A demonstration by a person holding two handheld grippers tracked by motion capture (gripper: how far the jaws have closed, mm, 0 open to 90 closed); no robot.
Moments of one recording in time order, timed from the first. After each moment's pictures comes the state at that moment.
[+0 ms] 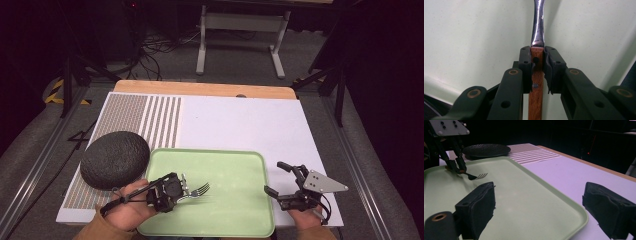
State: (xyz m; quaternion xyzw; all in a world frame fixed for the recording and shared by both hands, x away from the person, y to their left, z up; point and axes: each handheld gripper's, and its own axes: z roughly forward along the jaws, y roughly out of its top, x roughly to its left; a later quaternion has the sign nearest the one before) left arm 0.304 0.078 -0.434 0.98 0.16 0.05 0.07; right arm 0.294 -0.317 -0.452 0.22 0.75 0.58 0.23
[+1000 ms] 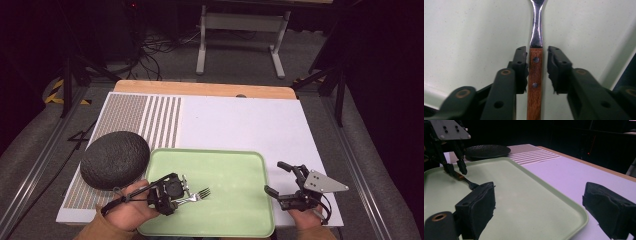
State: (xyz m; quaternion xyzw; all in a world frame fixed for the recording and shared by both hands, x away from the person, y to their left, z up) left arm 0.306 0.078 -0.437 0.98 0.16 0.03 0.08; right arm 0.294 -0.317 -0.452 0.22 0.75 0.58 0.23
